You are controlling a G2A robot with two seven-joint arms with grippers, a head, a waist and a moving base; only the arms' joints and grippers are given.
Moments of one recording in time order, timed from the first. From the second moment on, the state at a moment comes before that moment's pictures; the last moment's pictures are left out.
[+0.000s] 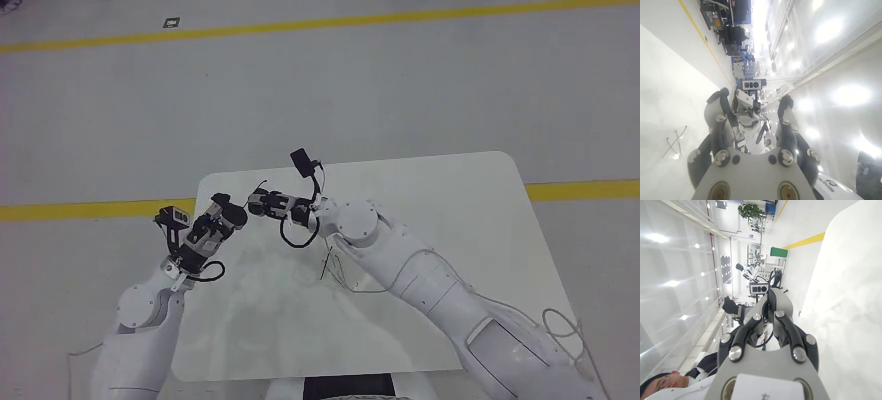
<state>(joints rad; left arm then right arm) 1.66 -1.13 -1.60 -1.61 -0.57 -0.34 -0.69 -0.87 -1.57 0.71 -1.08 0.19 -0.07 0.48</state>
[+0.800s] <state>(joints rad) 1.67 -1.12 -1.60 -1.61 -0.56 -0.32 -0.69 -0.92 -1.57 0.75 -1.15 0.10 -0.07 0.49</state>
